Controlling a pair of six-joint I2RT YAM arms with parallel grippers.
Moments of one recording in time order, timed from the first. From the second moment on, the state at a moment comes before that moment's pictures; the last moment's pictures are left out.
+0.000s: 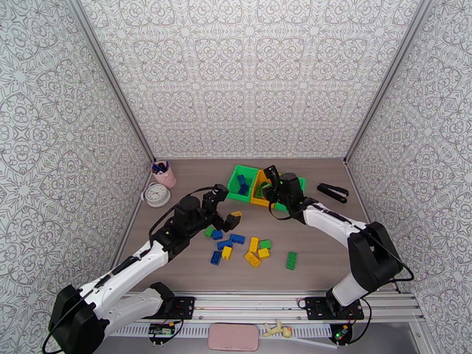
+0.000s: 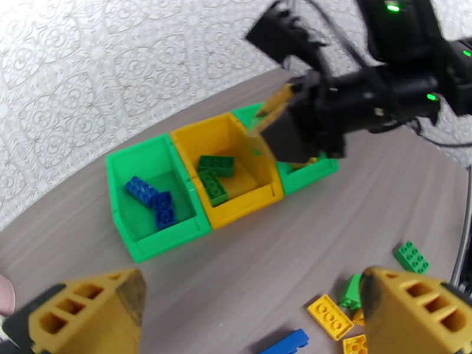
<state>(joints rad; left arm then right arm) -0.60 1.06 0.71 0.05 0.23 0.07 0.46 1.66 1.06 0.10 0.00 -0.02</state>
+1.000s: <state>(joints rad) -0.61 1.09 0.70 0.03 0.13 -0.07 0.41 1.79 1.24 0.10 0.00 -0.07</state>
